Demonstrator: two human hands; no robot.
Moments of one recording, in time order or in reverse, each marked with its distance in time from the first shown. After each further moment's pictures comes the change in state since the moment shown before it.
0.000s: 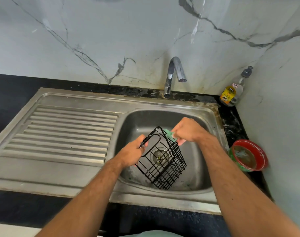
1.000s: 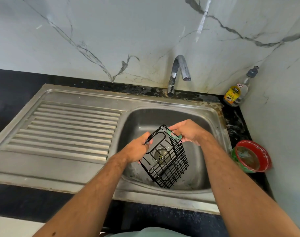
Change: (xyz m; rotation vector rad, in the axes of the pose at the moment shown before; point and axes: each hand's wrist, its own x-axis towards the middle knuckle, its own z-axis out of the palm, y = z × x) left_hand 0.009 0.003 0.001 0.049 -0.027 0.004; right_hand 0.026 0.014 0.018 0.472 -0.121 0.115
